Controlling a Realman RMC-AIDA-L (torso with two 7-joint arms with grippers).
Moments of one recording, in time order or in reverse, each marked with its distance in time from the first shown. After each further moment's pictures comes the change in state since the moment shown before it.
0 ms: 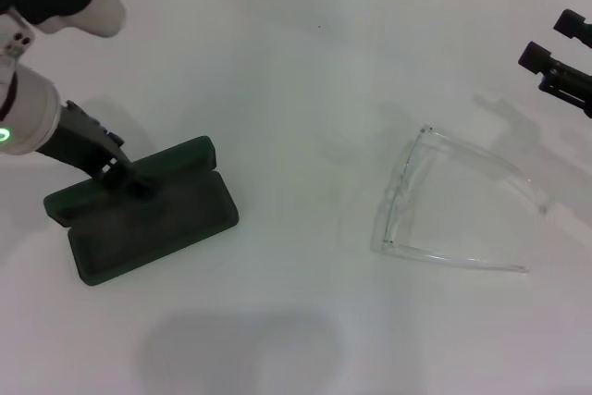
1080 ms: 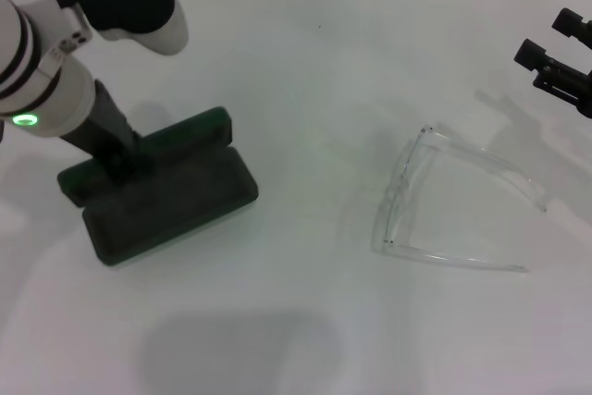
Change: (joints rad) left arm -0.092 -0.003 0.127 0.031 0.119 0.070 0.084; right arm 0.017 0.001 0.012 0.043 0.009 0.037 -0.051
